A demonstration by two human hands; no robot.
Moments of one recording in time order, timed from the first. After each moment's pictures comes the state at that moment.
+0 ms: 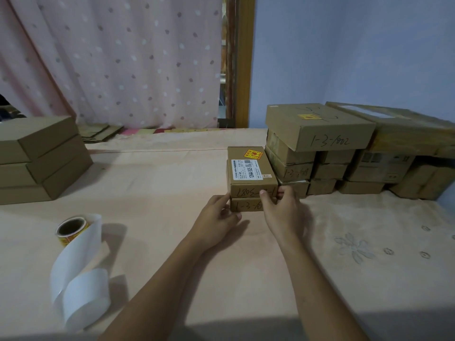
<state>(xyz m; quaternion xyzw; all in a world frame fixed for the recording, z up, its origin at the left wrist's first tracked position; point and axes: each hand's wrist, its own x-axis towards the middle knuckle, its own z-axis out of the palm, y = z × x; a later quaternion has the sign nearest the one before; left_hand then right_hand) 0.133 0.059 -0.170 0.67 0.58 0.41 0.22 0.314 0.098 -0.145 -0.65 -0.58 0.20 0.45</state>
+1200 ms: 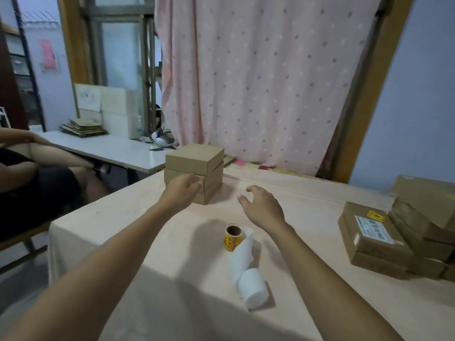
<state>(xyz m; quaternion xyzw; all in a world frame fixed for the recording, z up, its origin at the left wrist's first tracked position) -0.208 -0.150 -0.032 0.45 0.79 0.42 0.00 0.003 -0.028 -0.030 -0.37 -0.88 0.16 0.26</state>
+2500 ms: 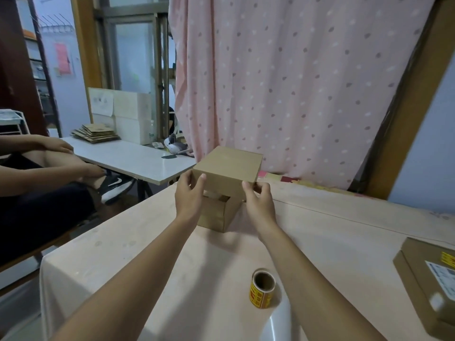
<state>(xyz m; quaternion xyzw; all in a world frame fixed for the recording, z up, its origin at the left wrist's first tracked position) -0.286 -0.067 -0.032 0.24 0.60 0.76 0.05 -0.148 0.031 -0.027 -0.33 -0.67 0.51 0.43</state>
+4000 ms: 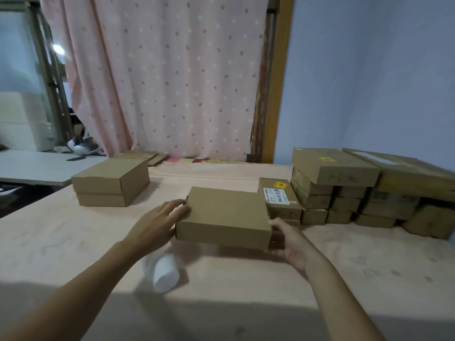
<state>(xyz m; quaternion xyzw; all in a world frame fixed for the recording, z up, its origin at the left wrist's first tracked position) -0.058 -0.097 -0.103 0.75 0.57 0.21 -0.27 0.296 0.006 -0.096 -0.44 -0.47 0.67 0.37</state>
